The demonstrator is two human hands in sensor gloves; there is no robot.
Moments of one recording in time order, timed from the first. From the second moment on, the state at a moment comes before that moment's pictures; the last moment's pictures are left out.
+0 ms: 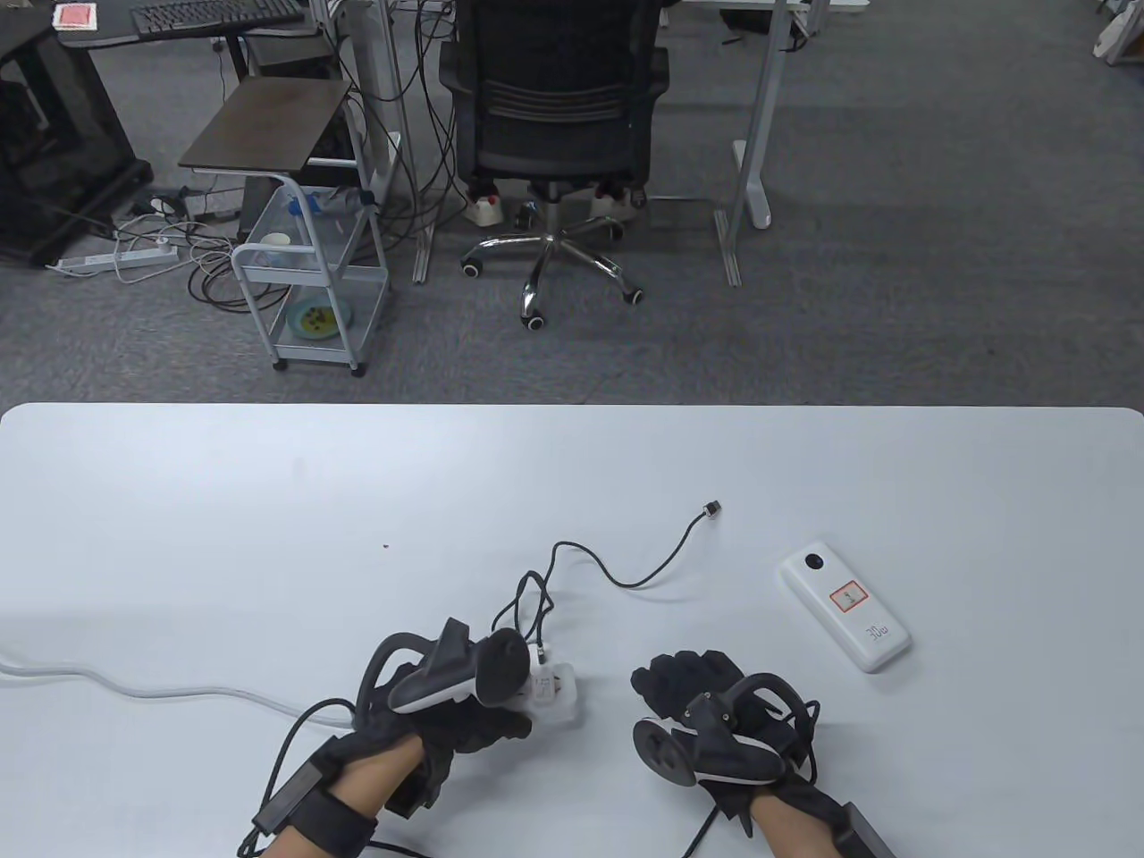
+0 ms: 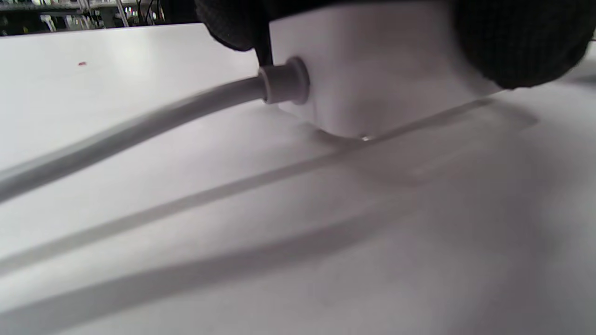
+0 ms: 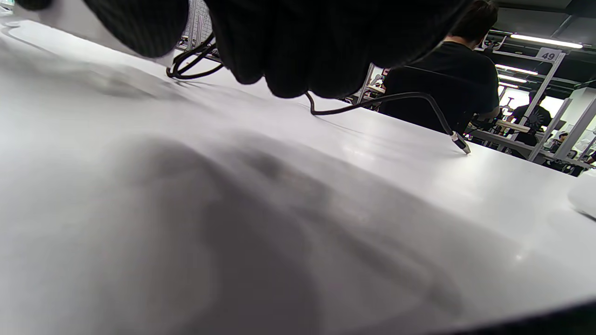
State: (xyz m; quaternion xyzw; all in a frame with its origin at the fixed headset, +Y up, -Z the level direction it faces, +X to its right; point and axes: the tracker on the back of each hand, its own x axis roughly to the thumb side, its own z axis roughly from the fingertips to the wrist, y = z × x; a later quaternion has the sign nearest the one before) left_hand -0.116 -0.736 -0.318 -0.12 -0.20 -0.05 0.97; right_hand 0.109 -0.736 -0.282 -0.28 0.02 -0.95 0.14
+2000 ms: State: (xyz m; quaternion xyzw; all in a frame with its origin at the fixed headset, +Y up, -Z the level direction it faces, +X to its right) left_hand -0.090 -0.755 -0.282 -0.04 -0.20 -0.10 0.97; right_hand 0.117 -0.744 -0.286 -0.25 0.03 -0.95 0.18
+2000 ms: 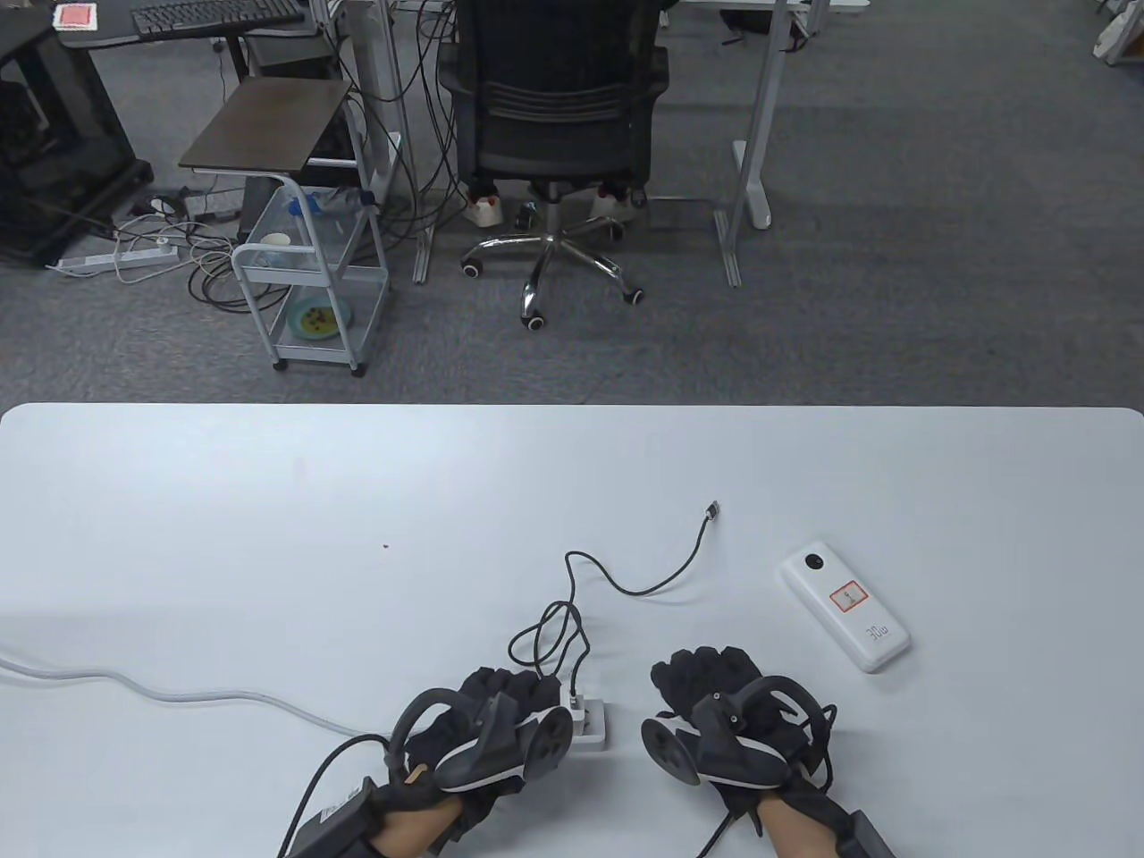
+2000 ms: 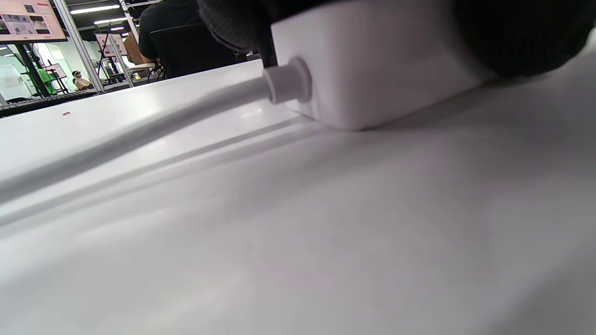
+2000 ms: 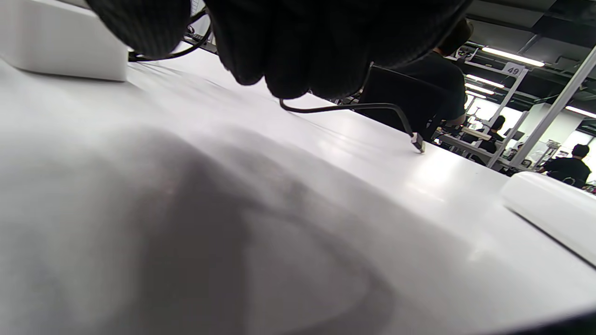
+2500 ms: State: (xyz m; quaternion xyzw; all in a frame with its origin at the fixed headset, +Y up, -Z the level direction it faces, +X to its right) left_hand -0.090 -0.757 -0.279 -0.03 -0.21 -0.10 0.97; right_hand 0.121 -0.746 -0.287 -0.24 0.02 -0.95 0.18
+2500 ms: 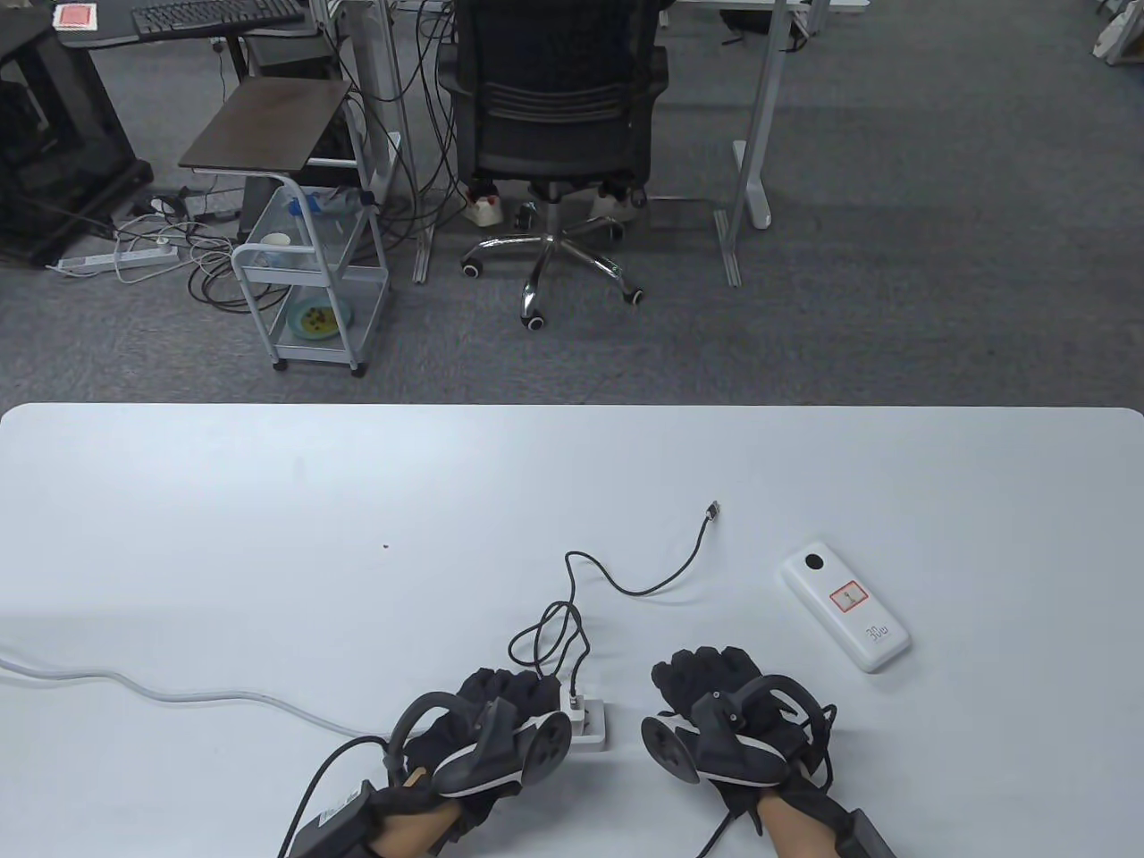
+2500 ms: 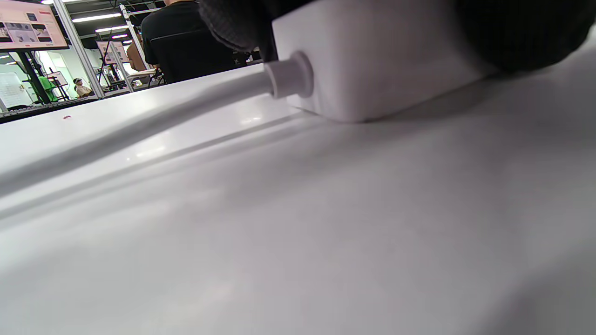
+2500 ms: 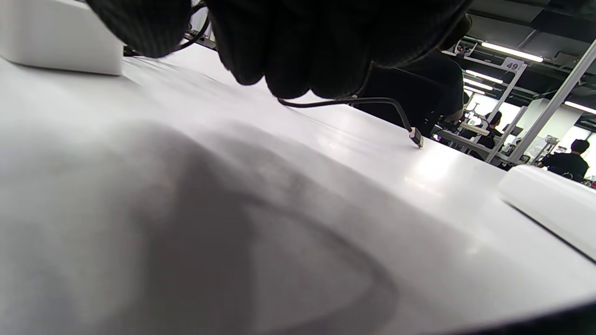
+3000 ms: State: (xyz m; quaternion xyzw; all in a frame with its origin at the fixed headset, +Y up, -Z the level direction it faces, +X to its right) left_hand -0.092 -0.758 -0.279 -0.02 -0.20 -0.09 0.97; right_hand 0.072 -0.725 -0.277 -0.28 0.01 -0.96 -0.09
